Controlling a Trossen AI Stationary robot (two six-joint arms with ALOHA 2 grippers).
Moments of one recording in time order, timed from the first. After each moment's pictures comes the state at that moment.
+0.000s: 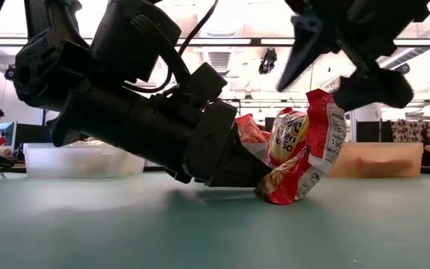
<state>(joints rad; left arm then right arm) -0.37 2.22 0.91 0.84 -0.51 -0.30 0.48 1.59 0.98 -0.37 0.51 1.46</state>
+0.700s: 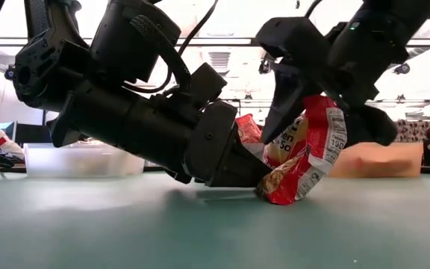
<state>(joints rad) -0.37 2.22 0.91 0.84 -0.51 -0.30 0.44 1.77 1.01 -0.25 0.44 1.38</state>
